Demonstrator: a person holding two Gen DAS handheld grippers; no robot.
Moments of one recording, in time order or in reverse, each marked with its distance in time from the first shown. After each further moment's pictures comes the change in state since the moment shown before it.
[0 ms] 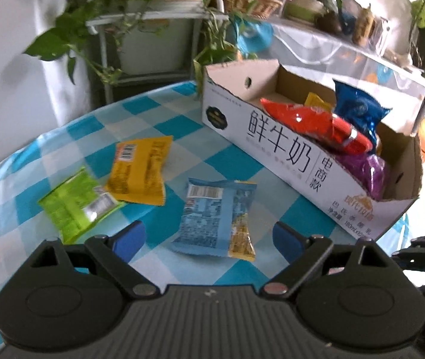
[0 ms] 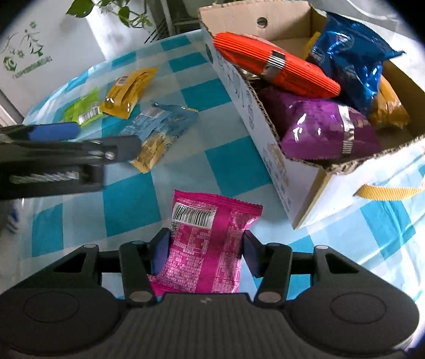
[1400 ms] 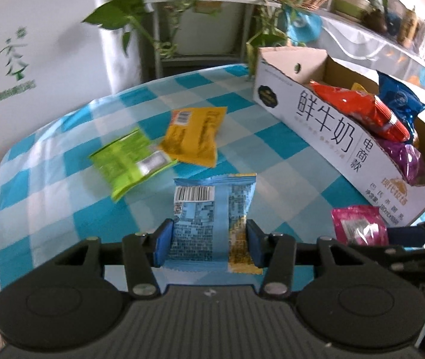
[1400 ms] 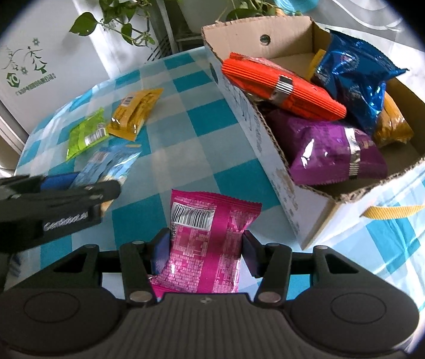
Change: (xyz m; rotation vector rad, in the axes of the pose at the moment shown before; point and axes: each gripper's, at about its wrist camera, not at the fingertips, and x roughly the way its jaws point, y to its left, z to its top) left arm -0.021 0.013 -0.028 -0.122 0.048 0.166; right arm -0.005 0.004 0.007 0.002 -0.062 0.021
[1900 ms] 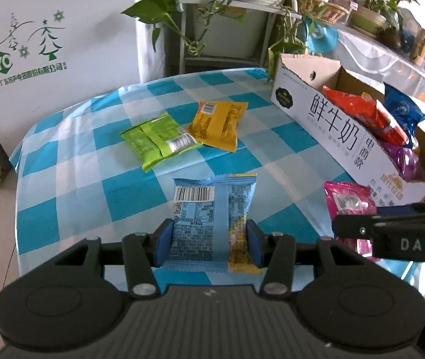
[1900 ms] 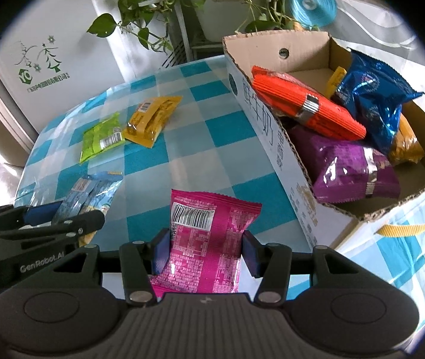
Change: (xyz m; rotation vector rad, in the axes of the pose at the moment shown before) left arm -0.027 0.012 -0.022 -0.085 -0.021 0.028; right arm 0.001 0.015 0.005 -0.053 -0.034 0.014
